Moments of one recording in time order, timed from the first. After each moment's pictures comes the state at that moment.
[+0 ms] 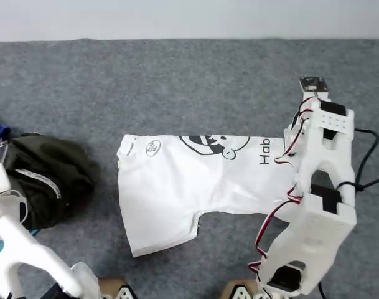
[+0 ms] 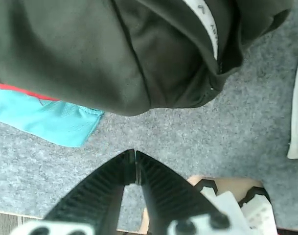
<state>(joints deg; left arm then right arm) -52.7 -28.6 32.0 98.2 -28.4 14.6 26.7 -8.4 69.8 15.3</state>
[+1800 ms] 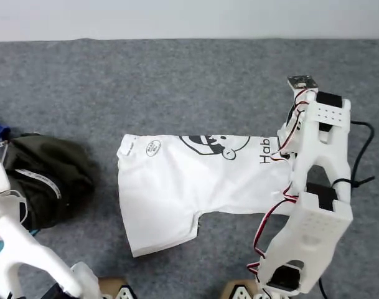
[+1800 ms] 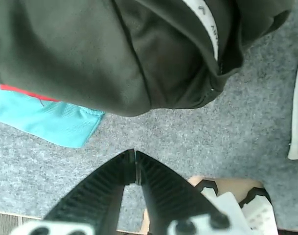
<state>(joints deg) -52.7 -28.6 32.0 98.0 -28.5 12.3 27.8 -14.9 81.8 18.9</state>
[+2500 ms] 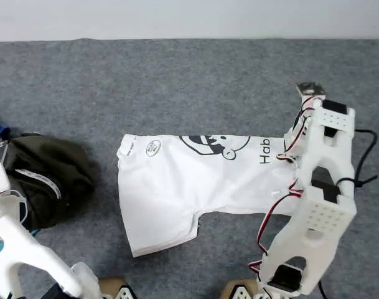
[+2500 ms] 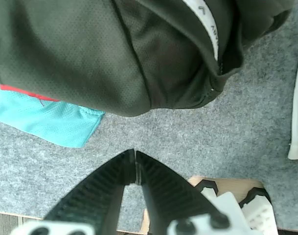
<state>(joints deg) -52.7 -28.6 32.0 98.0 -28.5 15.4 34.1 -14.9 75.5 18.9</state>
